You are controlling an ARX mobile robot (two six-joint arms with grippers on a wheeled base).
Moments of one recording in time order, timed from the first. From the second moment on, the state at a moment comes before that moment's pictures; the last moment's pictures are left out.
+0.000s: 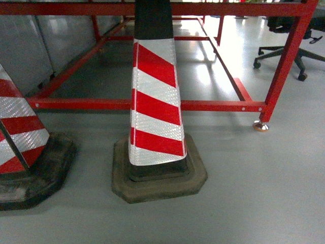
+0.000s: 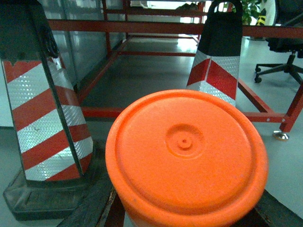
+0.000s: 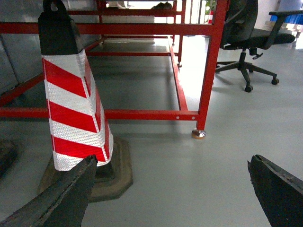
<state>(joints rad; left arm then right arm) 0.00 0.01 0.01 -0.01 0.00 -0.01 0.00 0.00 0.01 0.00 0.00 0.00</state>
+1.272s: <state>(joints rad) 0.00 0.01 0.01 -0.01 0.00 0.00 0.00 0.00 0.01 -0.01 0.00 0.00</state>
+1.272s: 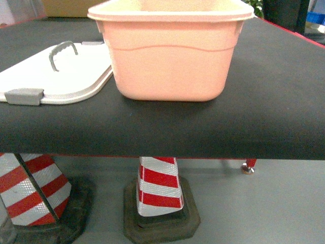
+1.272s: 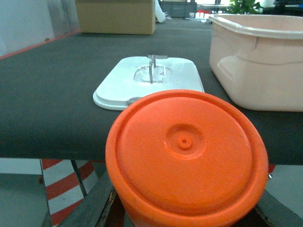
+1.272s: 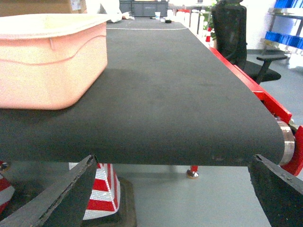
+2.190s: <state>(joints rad) 0.00 0.01 0.01 -0.01 0.00 0.00 0.00 0.00 0.01 -0.01 0.00 0.00</state>
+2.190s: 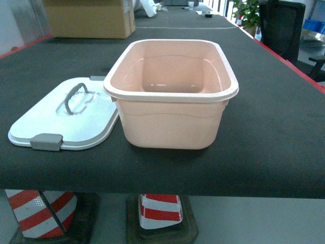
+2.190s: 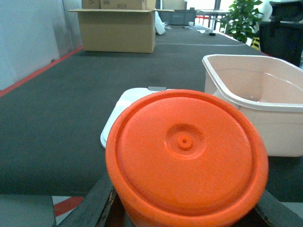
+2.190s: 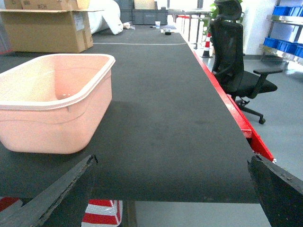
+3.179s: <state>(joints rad) 0.00 0.01 0.01 -0.01 0.00 0.00 0.00 0.00 0.01 -0.01 0.00 0.00</state>
